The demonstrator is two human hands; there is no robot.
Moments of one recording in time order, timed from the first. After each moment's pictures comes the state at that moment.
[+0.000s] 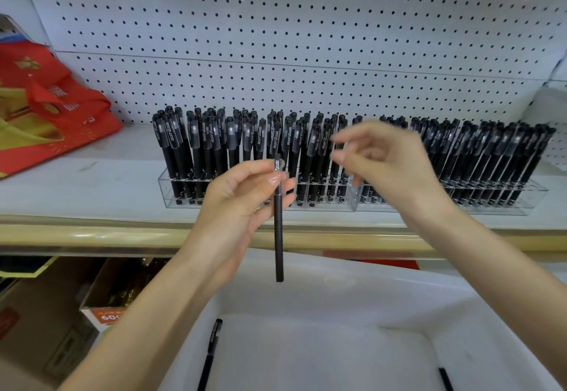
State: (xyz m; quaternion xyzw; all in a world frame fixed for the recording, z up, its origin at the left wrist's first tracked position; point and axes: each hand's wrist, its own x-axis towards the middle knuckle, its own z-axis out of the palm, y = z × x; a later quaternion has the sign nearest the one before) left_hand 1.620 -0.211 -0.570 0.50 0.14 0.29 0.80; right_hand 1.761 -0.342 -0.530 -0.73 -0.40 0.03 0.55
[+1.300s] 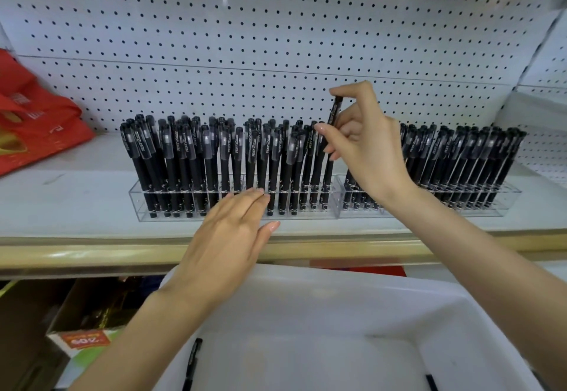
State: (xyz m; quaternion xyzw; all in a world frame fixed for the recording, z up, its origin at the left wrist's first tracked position) left_hand 1.634 -0.197 -0.610 0.97 0.13 0.22 0.01; right_hand 1.800 -0.322 -0.529 -0.72 -0.46 -0.18 0.49
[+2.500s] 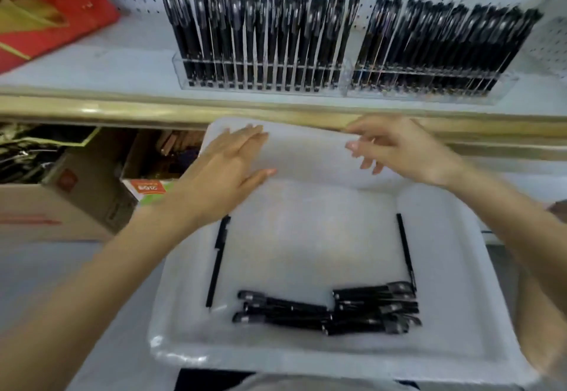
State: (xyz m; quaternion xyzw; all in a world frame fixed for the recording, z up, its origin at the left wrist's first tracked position) left_hand 1.511 -0.245 -0.612 0.98 0.10 0.09 0.14; right_hand 1.706 -0.445 -0.575 -0.82 -0.45 0.18 0.31
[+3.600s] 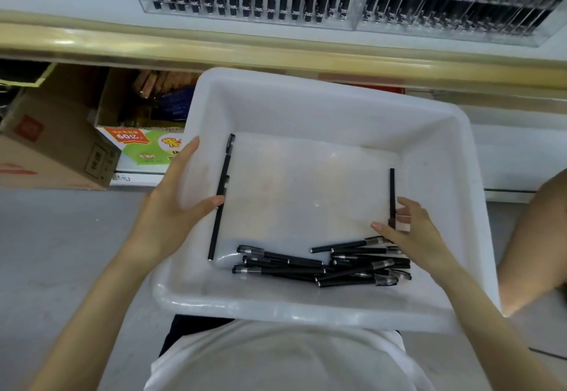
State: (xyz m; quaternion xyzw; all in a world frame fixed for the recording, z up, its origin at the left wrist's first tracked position) left_hand 1.445 -0.265 -0.691 0.81 0.35 0.11 0.46; right_hand 1.662 -0.561 -0.730 -0.91 -0.10 0.27 0.30
